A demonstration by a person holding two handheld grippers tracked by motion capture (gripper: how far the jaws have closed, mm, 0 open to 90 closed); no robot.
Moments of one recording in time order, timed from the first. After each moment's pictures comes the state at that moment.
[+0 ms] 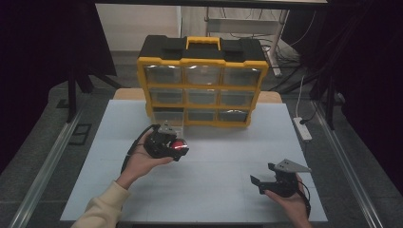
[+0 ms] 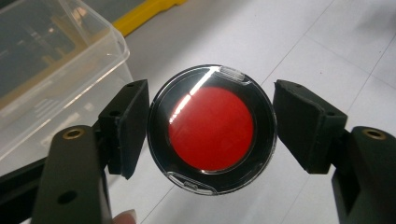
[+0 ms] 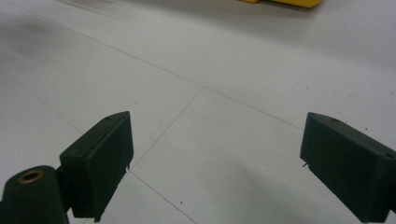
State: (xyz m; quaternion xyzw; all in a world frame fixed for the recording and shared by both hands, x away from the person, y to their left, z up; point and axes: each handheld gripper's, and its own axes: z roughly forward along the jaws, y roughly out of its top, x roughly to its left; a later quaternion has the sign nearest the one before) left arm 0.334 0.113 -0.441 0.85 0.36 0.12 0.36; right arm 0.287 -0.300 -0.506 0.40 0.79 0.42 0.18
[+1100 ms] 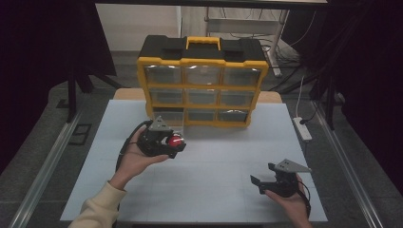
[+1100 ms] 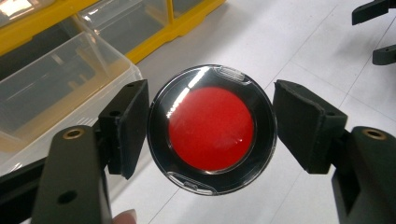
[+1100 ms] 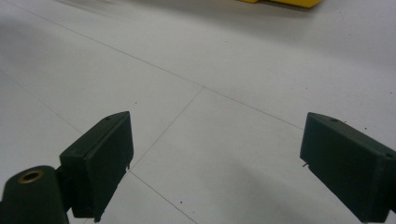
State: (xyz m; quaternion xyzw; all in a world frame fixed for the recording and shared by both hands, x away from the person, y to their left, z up) left arm 0.321 0.122 -0.415 0.84 0.35 0.14 0.39; right arm 0.287 -0.300 -0.506 0.40 0.79 0.42 0.18
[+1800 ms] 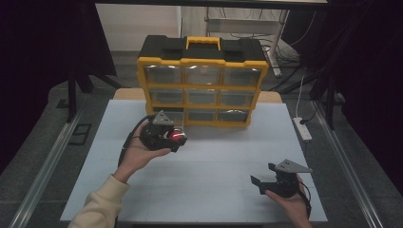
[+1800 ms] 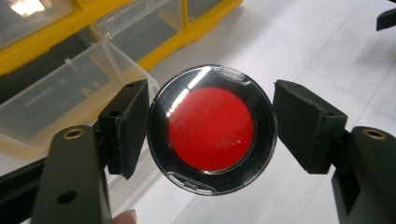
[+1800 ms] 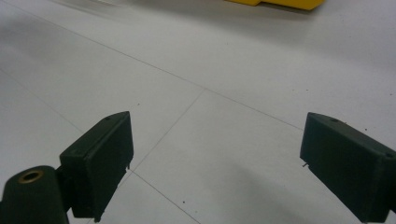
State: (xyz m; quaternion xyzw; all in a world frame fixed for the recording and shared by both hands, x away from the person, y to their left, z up) left arm 0.342 0.120 -0.412 0.84 0.36 0.15 0.38; right arm 0.285 -0.301 -0.505 0.40 0.79 0.43 0.18
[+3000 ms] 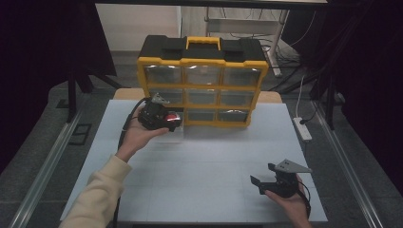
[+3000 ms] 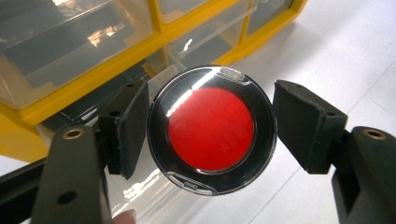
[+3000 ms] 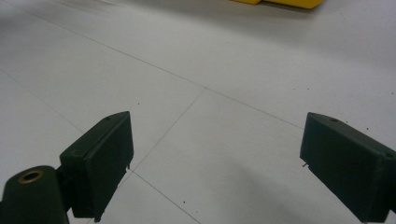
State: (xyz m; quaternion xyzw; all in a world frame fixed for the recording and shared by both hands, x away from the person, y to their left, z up) left arm 0.394 0.136 -0.402 0.82 0.41 0.16 0.36; right arm 0.285 -0.300 -0.506 0.40 0.79 0.43 0.18
